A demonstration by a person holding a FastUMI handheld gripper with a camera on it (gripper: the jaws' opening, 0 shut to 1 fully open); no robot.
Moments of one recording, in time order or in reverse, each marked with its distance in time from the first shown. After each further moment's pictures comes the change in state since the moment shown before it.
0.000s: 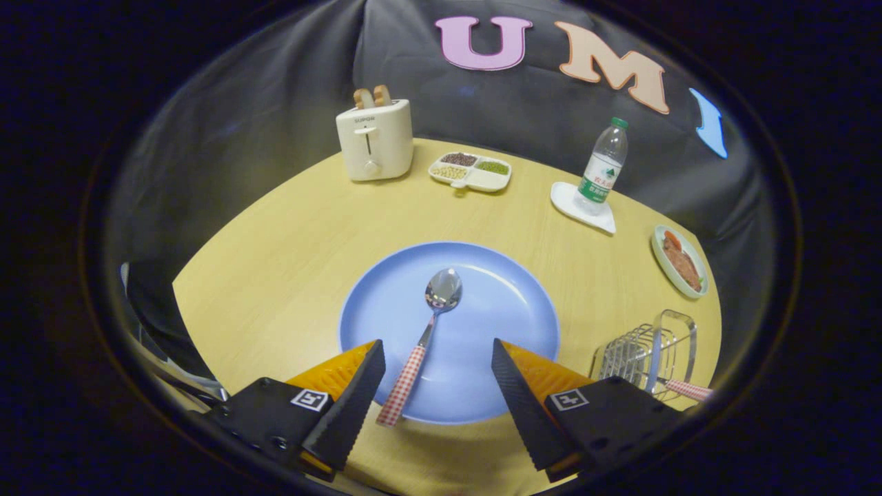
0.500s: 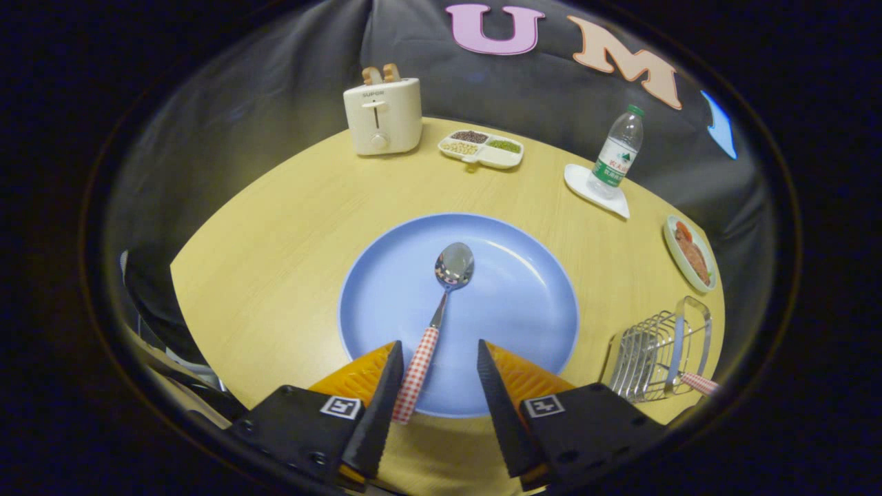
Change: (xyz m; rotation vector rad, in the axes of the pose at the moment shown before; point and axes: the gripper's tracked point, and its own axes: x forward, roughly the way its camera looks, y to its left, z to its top) arm 0.009 0.009 -0.026 -0.027 0.072 0.016
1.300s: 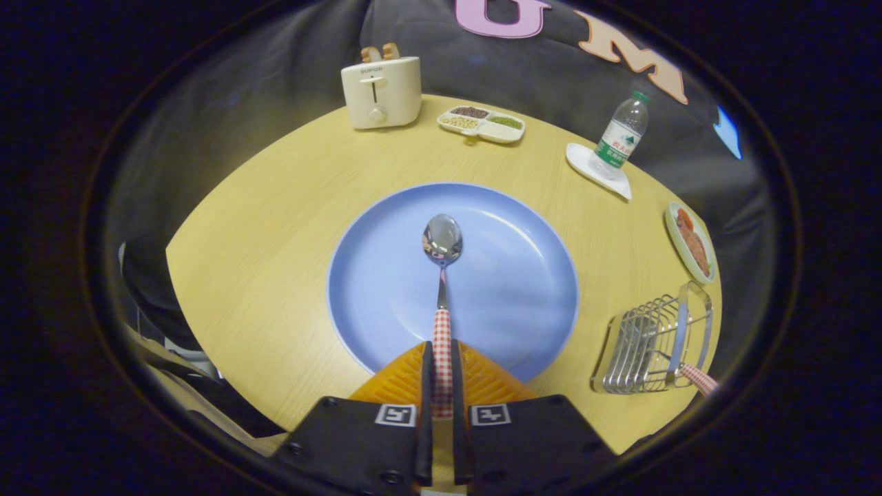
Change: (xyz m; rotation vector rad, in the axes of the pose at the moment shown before) arm -0.003 -0.006 -0.023 -0.028 0.126 -0.001
